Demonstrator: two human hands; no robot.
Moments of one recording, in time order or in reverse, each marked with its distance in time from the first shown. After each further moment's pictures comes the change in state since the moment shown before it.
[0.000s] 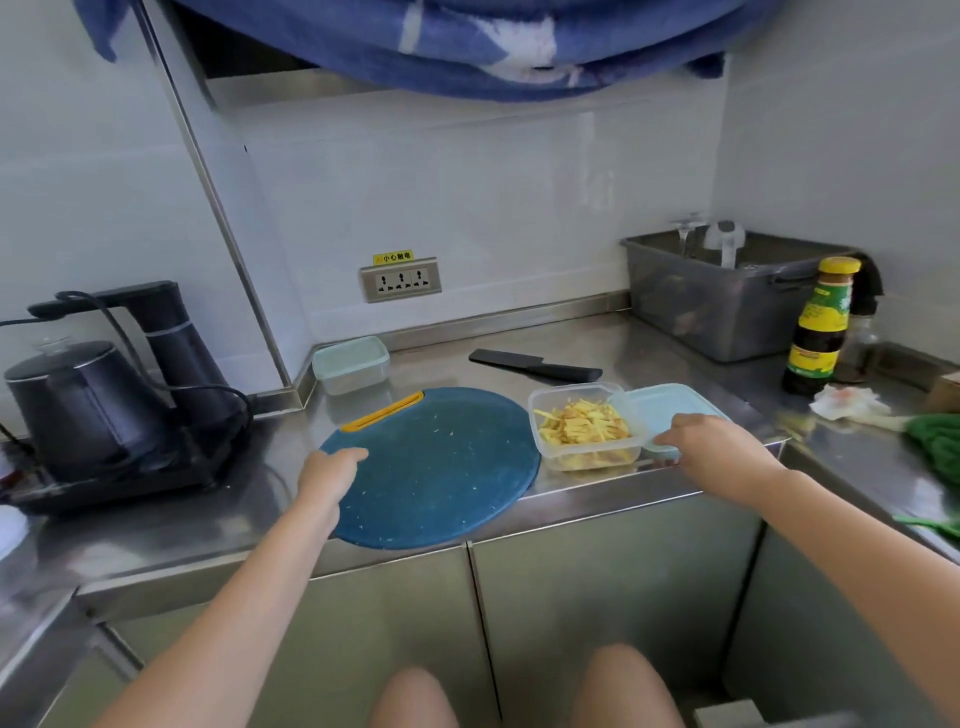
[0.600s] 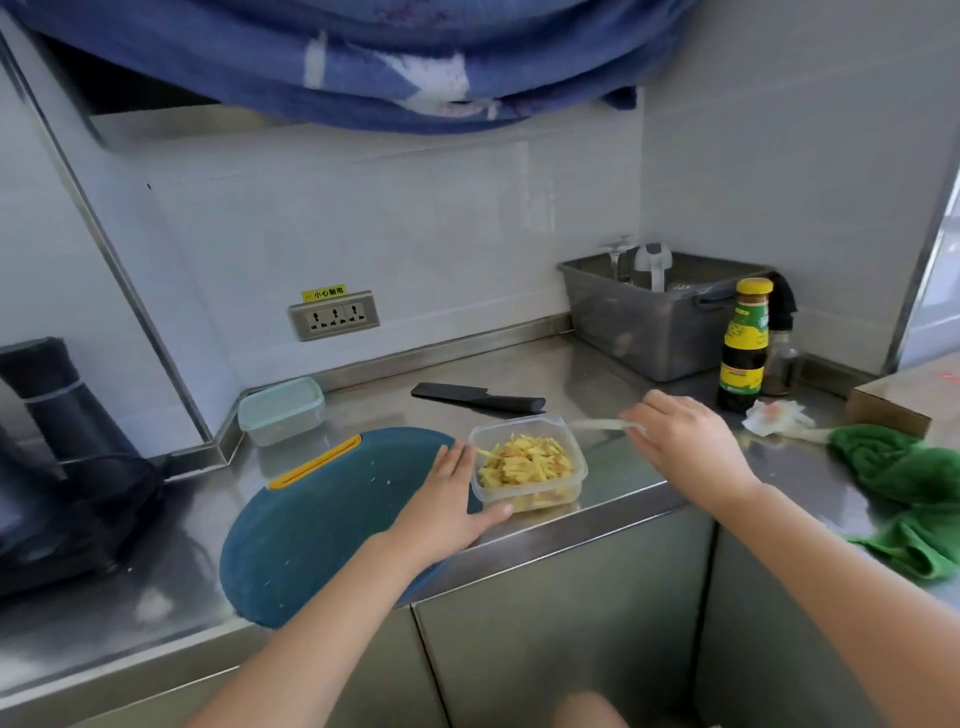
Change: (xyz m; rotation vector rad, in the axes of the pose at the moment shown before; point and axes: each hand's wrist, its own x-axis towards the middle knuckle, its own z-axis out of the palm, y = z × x) left_hand -0.079 0.031 0.130 0.877 -0.584 0.890; right_hand -0.005 0.026 -0.023 0.206 0.737 -0.093
